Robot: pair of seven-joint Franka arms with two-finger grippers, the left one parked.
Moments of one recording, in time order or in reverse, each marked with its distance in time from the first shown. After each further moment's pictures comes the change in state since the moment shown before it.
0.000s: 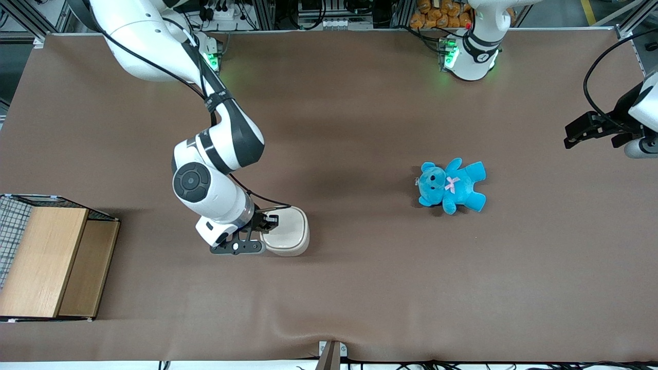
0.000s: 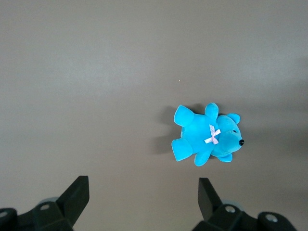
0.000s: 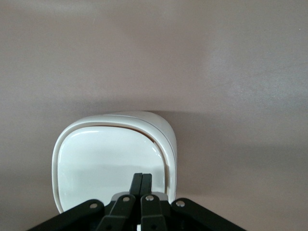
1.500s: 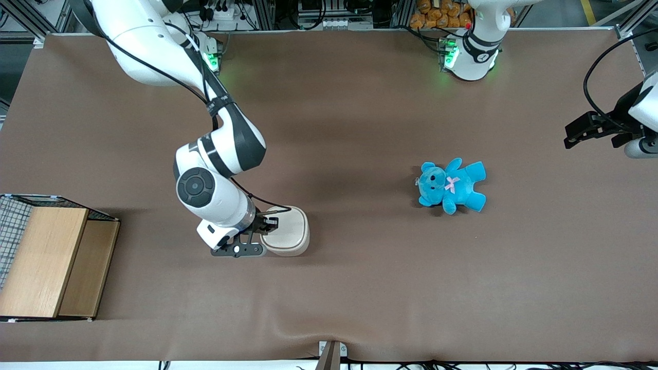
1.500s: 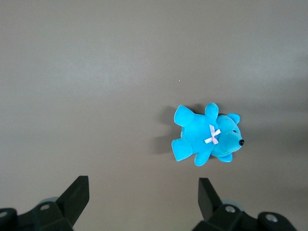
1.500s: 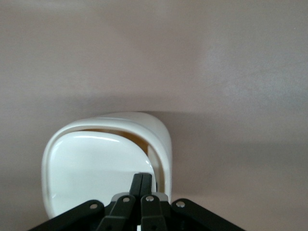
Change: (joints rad) arm 0.000 0.030 0.000 0.078 -0.006 -0.076 0.018
